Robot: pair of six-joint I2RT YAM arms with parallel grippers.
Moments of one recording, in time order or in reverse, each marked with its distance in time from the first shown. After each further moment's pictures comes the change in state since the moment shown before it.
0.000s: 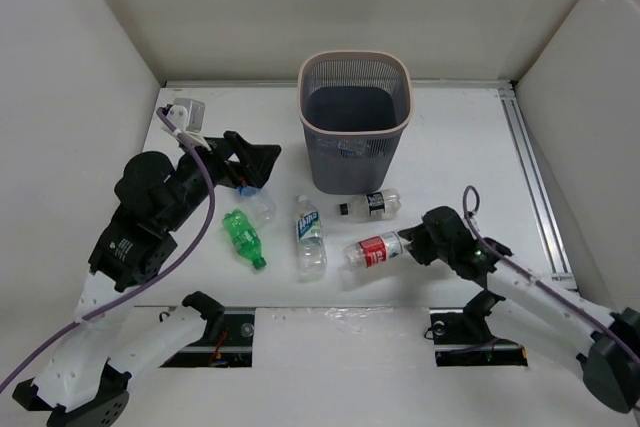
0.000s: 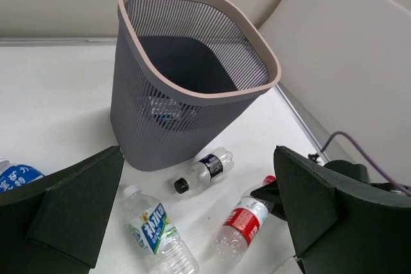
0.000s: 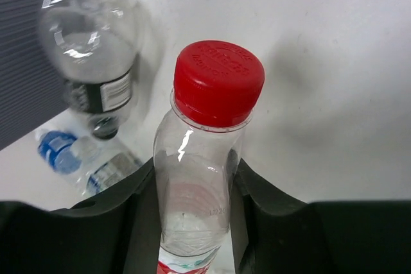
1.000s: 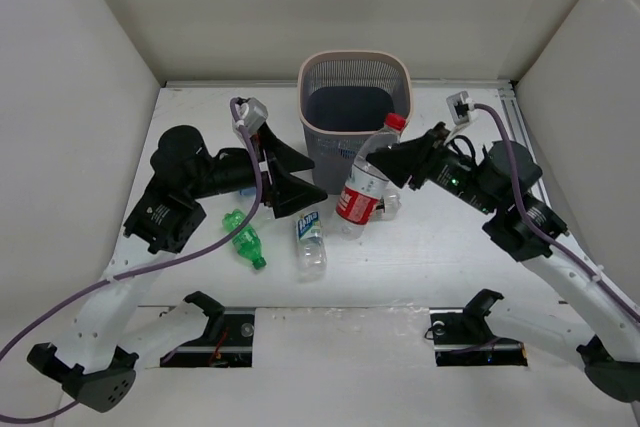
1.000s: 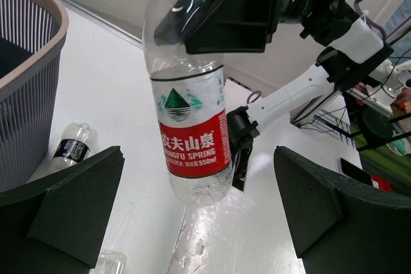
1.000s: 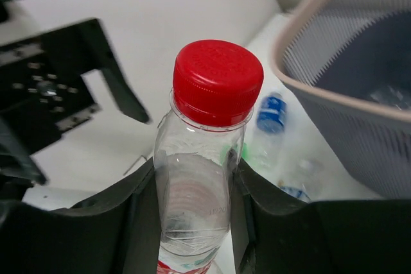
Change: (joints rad) left arm 0.000 0.144 -0.024 0.220 0.788 -0.024; right arm 0.064 -0.039 0.711 0.209 -0.406 -1.069
